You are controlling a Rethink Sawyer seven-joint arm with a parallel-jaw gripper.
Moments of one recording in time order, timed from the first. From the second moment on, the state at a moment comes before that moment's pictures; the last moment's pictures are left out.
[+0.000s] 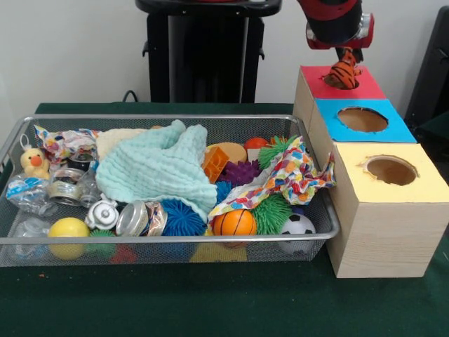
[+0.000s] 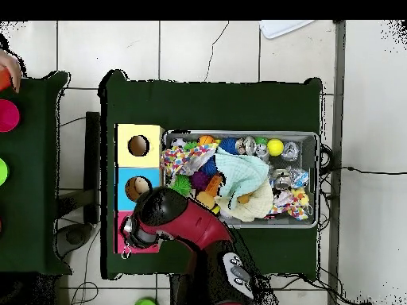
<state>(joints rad) -0.09 -0.67 0.05 2.03 0.53 0.91 1.58</state>
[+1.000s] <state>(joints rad) -0.10 -0.61 0.05 2.02 0.51 0.98 1.58</state>
